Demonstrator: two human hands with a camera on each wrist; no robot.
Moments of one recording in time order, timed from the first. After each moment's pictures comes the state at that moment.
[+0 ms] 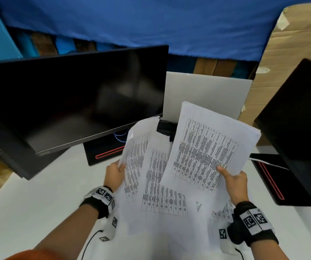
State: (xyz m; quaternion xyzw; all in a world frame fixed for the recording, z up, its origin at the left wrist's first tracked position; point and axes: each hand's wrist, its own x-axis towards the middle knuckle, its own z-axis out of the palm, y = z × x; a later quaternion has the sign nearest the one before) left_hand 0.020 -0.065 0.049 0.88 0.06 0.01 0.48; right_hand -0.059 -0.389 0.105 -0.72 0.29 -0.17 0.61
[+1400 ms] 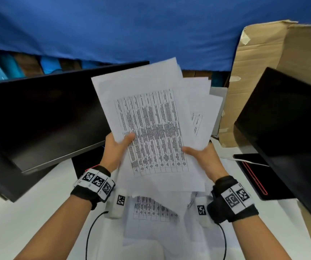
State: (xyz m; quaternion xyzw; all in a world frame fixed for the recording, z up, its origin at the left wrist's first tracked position) left_hand 0.035 -0.105 0.177 0.64 -0.12 0.04 0.76; right_hand -0.038 -0.338 0.200 -0.73 0.08 -0.10 0.67
